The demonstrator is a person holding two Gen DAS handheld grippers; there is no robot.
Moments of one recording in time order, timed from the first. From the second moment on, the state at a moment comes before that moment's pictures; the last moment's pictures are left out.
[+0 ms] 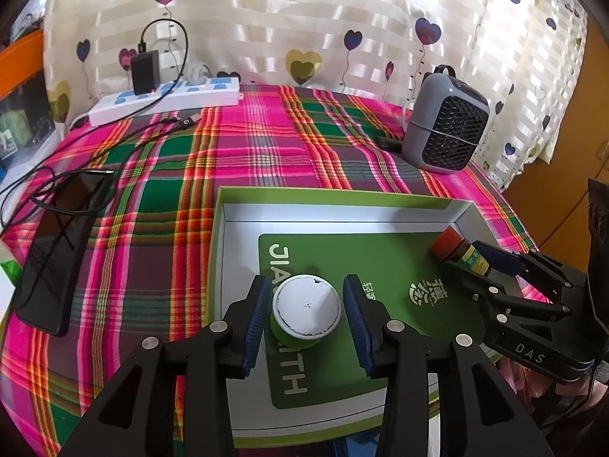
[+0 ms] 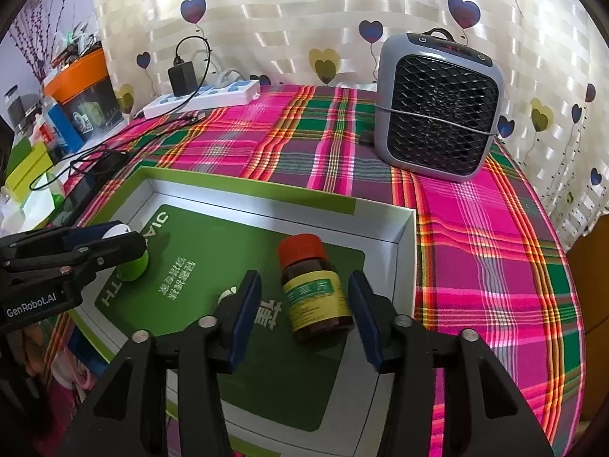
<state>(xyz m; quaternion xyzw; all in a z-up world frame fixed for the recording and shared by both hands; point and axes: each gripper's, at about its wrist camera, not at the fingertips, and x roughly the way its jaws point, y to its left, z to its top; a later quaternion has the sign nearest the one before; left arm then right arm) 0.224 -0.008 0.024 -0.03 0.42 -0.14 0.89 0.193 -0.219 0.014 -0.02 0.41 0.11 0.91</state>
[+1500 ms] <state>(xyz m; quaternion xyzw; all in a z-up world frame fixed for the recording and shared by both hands) 0.088 0.059 0.041 -0.10 0.38 -0.13 0.91 0.067 -0.253 0.029 0.05 0.37 0.07 0.93</state>
